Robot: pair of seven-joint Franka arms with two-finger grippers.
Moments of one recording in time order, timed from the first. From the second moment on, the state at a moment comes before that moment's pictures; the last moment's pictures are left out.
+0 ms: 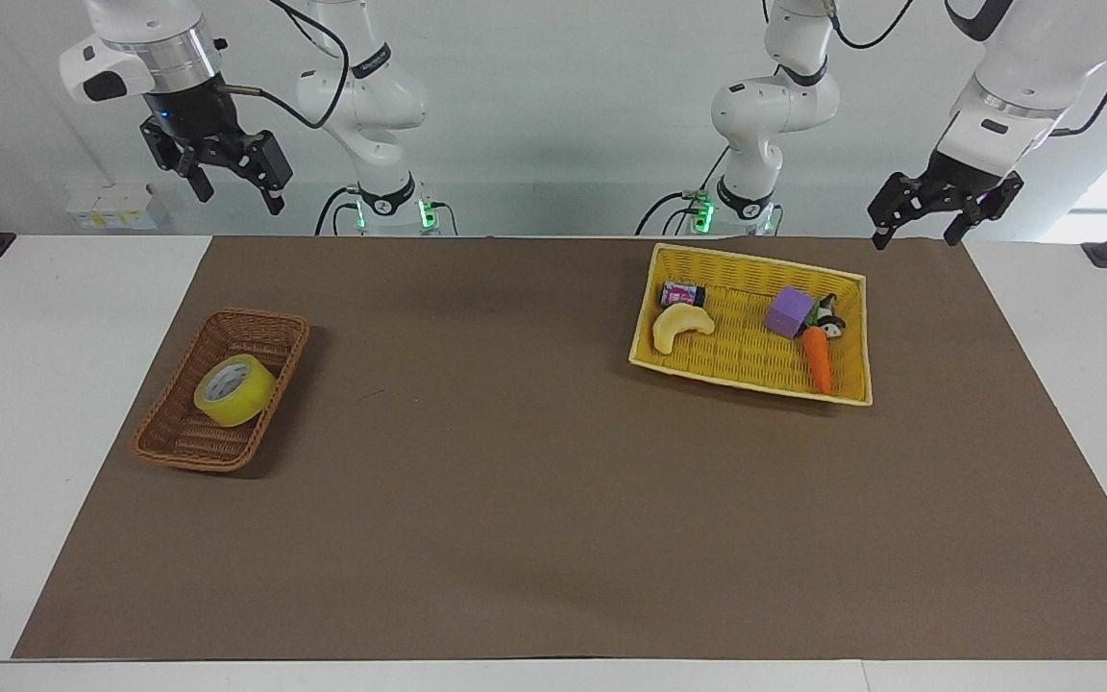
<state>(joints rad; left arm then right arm) 0.15 -0.04 -0.22 -1.54 0.01 1.49 -0.06 -0.08 -0.10 0.06 -1.54 -0.01 1.45 0.21</state>
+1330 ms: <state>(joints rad) 0.15 -0.04 -0.22 -1.54 0.01 1.49 -0.06 0.01 -0.10 -0.03 -1.54 -0.01 1.44 0.16</state>
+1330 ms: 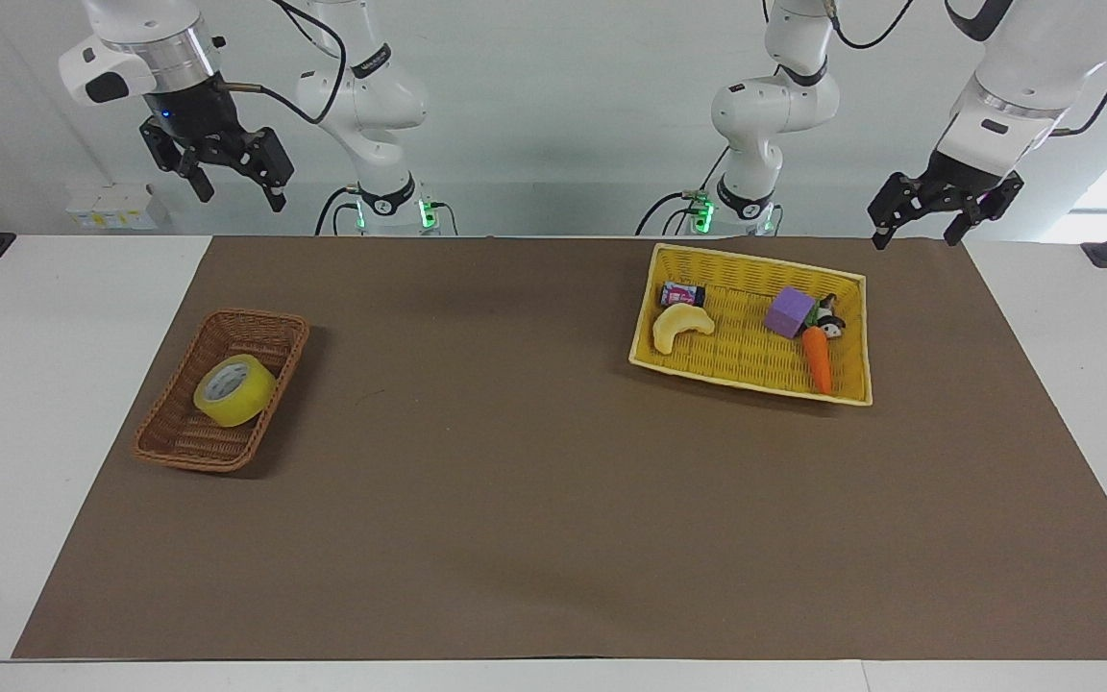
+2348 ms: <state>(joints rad) 0.15 -0.04 -0.22 -1.54 0.01 1.49 -0.06 0.02 -0.09 -0.06 -1.53 -0.01 1.39 0.15</state>
